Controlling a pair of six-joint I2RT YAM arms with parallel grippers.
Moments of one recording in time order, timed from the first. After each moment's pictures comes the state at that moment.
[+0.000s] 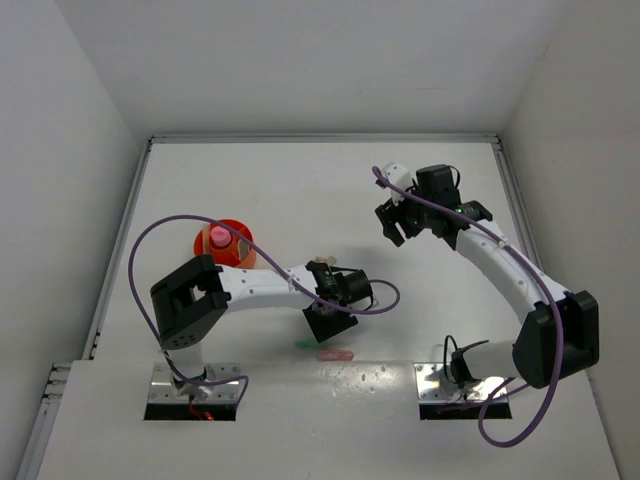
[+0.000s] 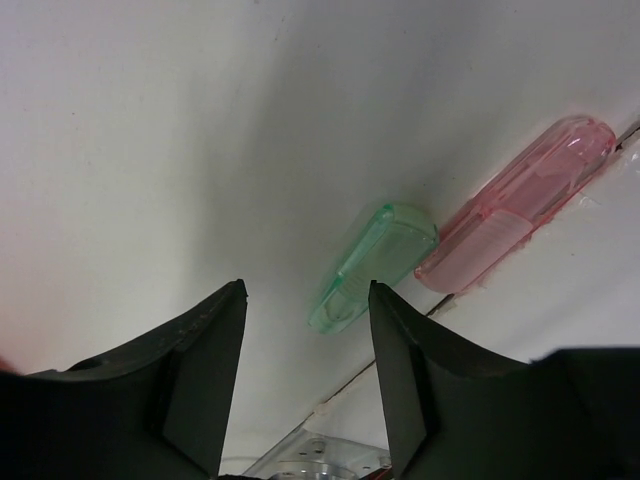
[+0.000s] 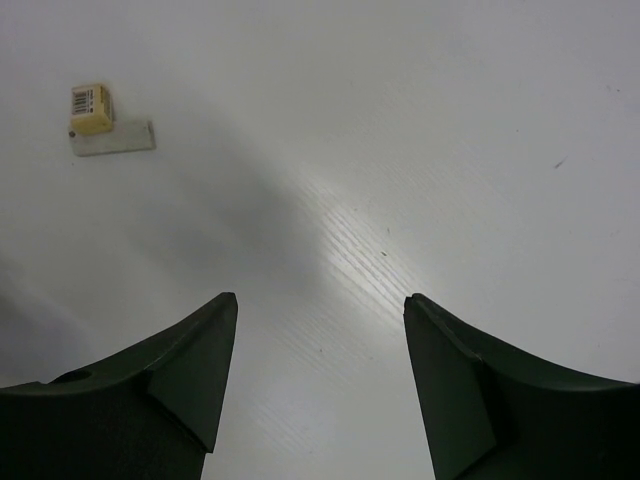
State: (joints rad) left arm -1.16 1.78 1.18 -0.81 -0.07 -0.07; right arm 0.32 1.35 1.03 -0.47 -0.20 -0.38
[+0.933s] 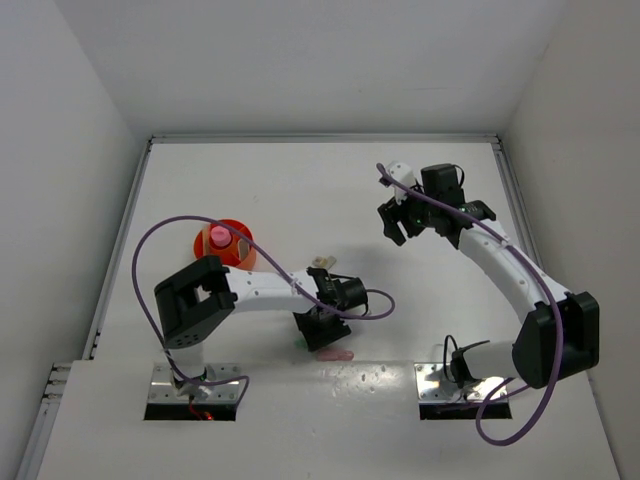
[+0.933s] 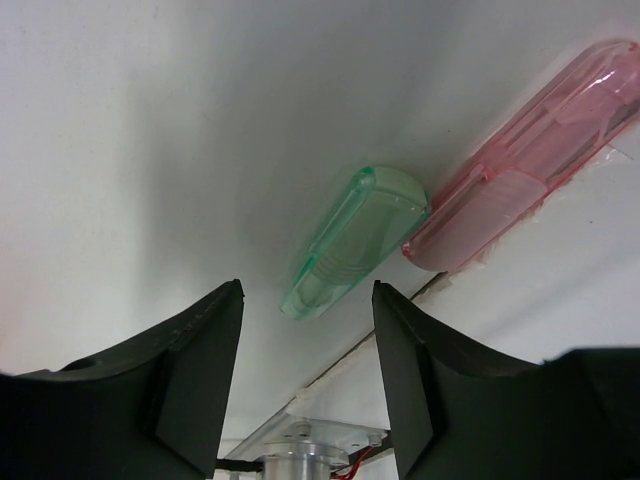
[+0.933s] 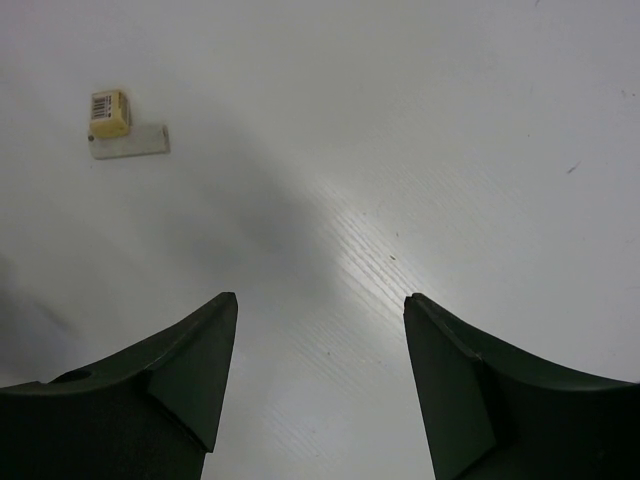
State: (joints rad) left arm -1.17 1.79 1.12 -0.83 -0.02 -0.08; right arm 0.29 1.35 1.02 -0.47 -0.27 -0.38
